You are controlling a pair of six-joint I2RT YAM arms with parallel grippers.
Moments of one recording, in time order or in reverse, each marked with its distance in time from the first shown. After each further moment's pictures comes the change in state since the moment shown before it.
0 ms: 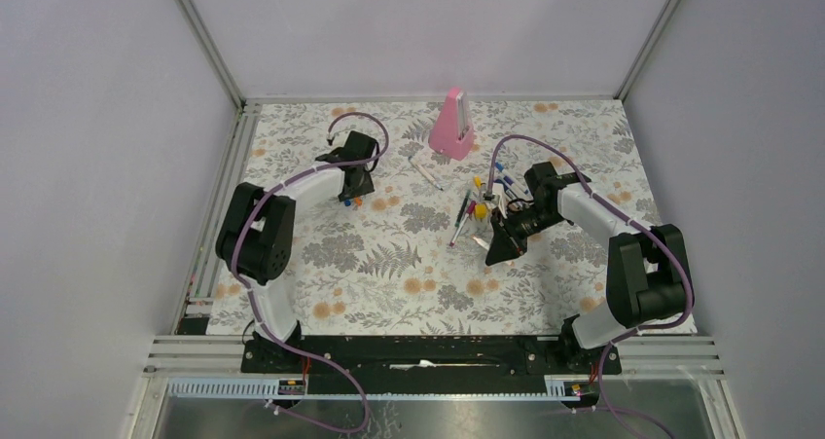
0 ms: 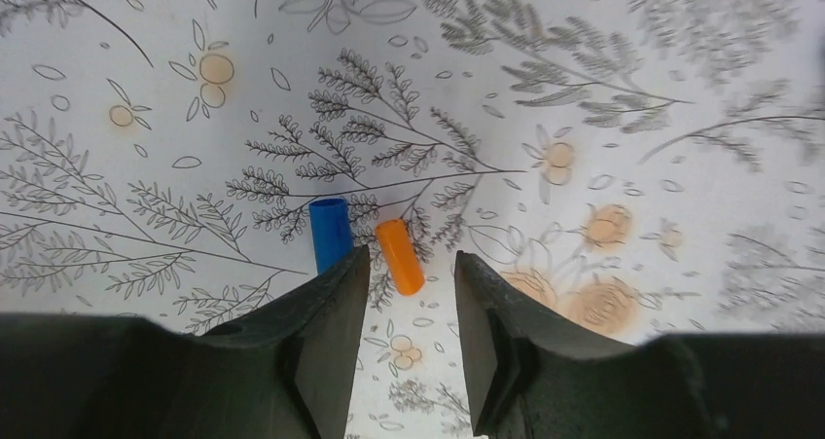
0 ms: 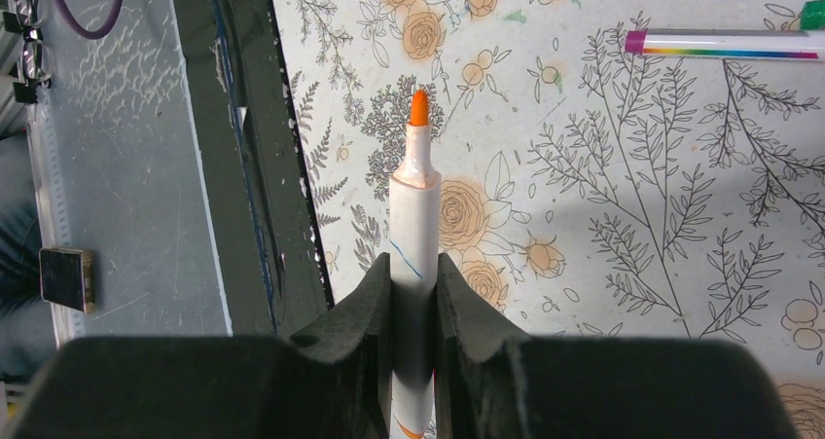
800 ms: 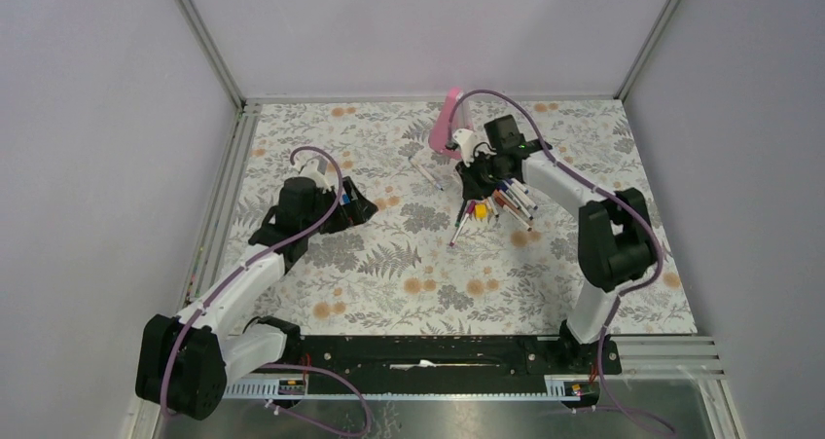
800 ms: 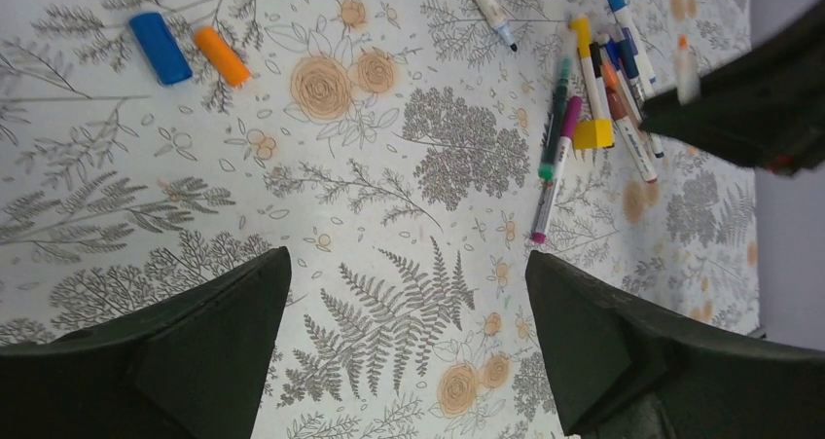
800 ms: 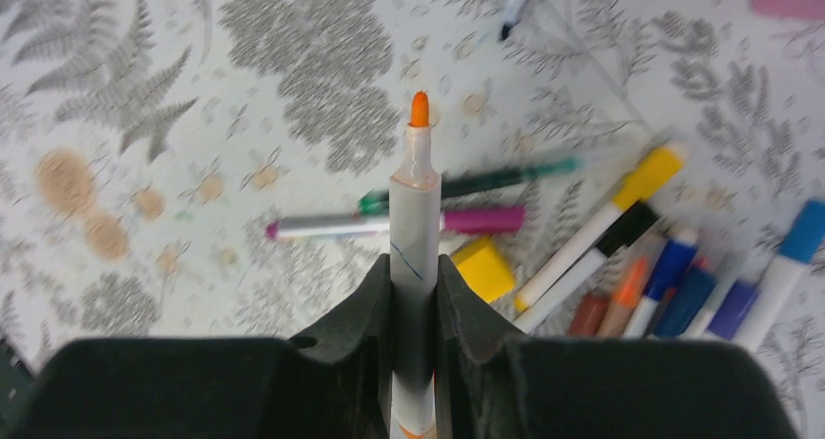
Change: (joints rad) left arm 0.086 -0.792 -0.595 0.298 0.560 0.047; right arm 0.147 0.222 0.336 0.399 0.493 0.366
